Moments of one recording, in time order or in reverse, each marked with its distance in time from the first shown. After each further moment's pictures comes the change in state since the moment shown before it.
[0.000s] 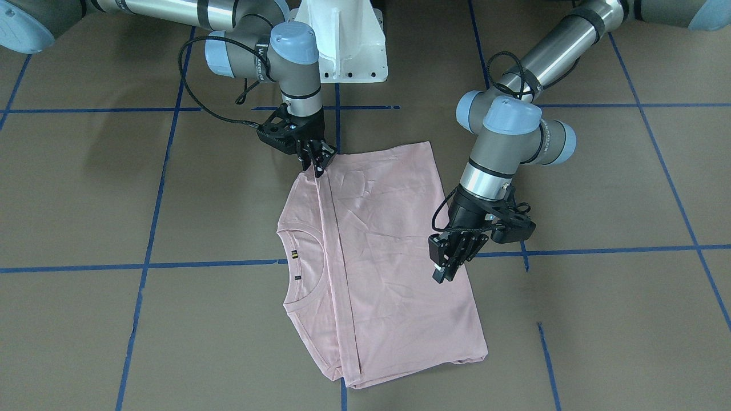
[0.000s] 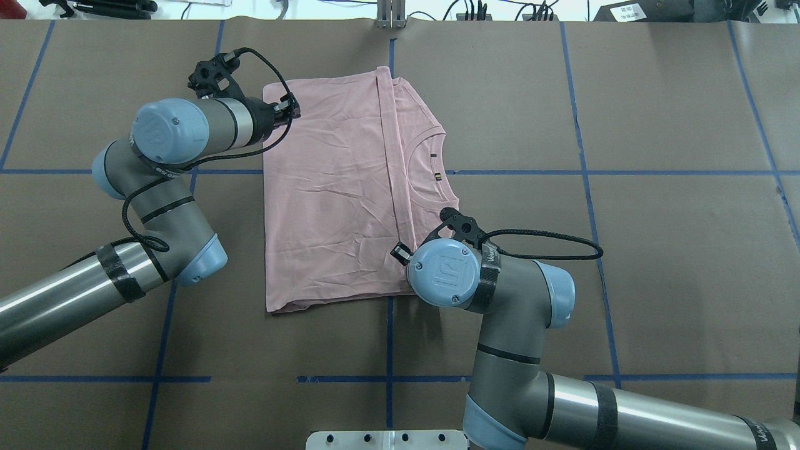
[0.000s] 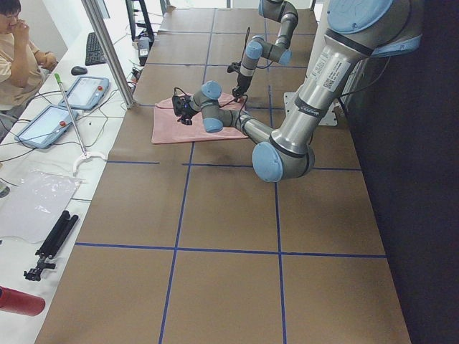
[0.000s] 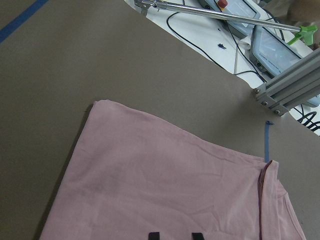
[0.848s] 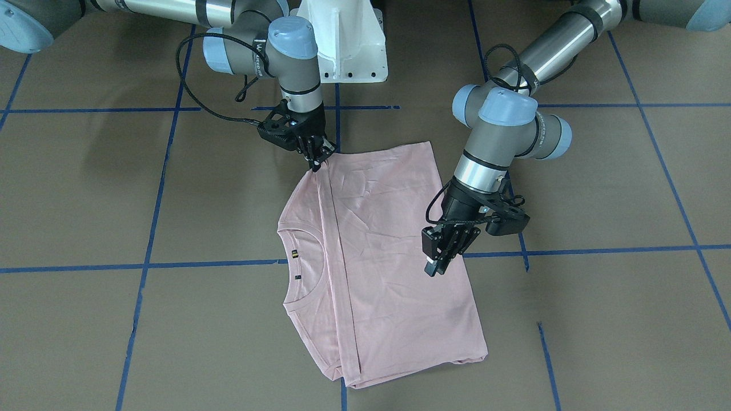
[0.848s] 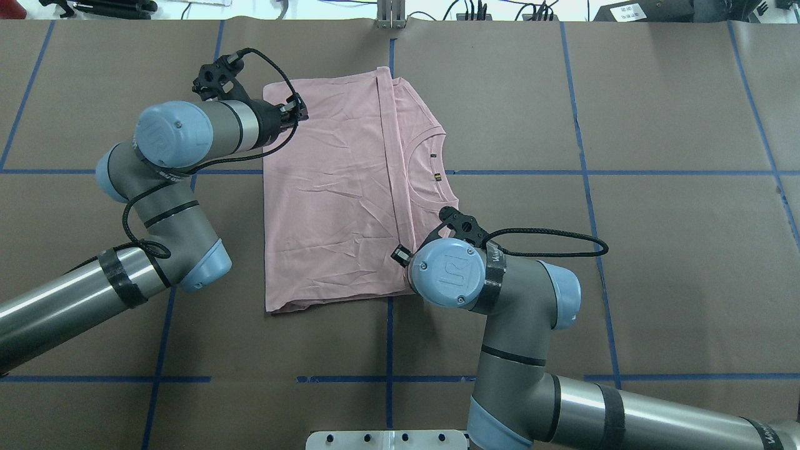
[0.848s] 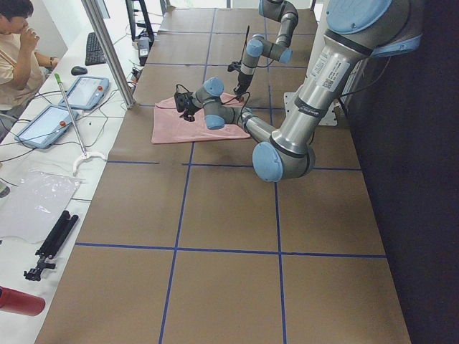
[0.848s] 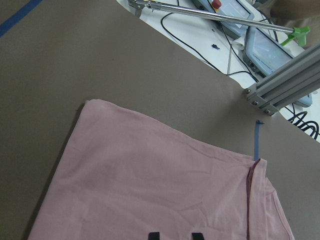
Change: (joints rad) left arm 0.024 0.009 -0.056 0.022 0.000 -0.090; right arm 0.000 -0.025 0.050 -0.001 0.009 -0.030
